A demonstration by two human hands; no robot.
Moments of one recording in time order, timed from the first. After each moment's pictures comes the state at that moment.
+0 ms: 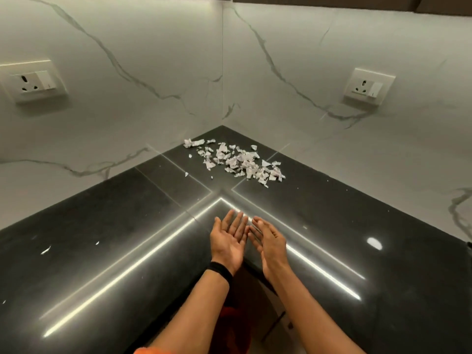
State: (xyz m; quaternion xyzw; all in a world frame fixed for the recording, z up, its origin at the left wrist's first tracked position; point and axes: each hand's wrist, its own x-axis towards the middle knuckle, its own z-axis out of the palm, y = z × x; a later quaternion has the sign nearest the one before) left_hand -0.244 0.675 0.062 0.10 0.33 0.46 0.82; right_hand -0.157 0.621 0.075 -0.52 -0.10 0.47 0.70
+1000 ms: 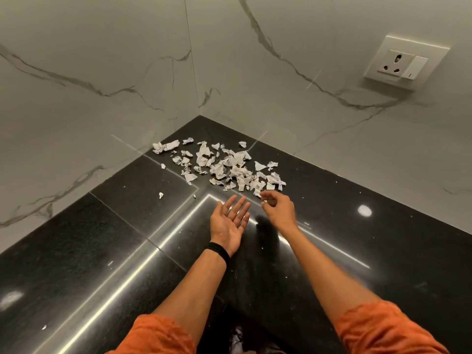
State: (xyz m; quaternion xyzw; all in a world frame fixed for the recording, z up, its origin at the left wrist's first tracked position) left_hand -0.160 0.861 0.036 0.14 0.38 0.36 0.84; right_hand -0.006 0.823 0.026 -0.78 -0.36 0.26 0.44
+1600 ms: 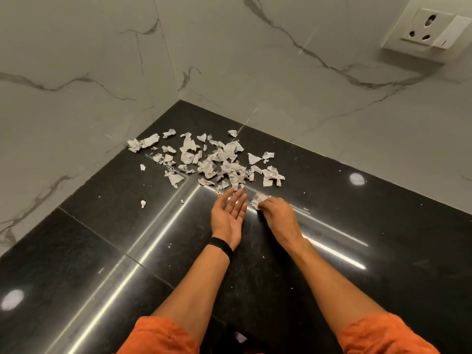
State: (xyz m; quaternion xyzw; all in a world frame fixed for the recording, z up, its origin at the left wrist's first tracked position) left_hand -0.116 0.911 0.008 0.11 0.41 0.36 0.83; right_hand 0.020 0.831 -0.021 -0.78 -0.56 0.06 0.26
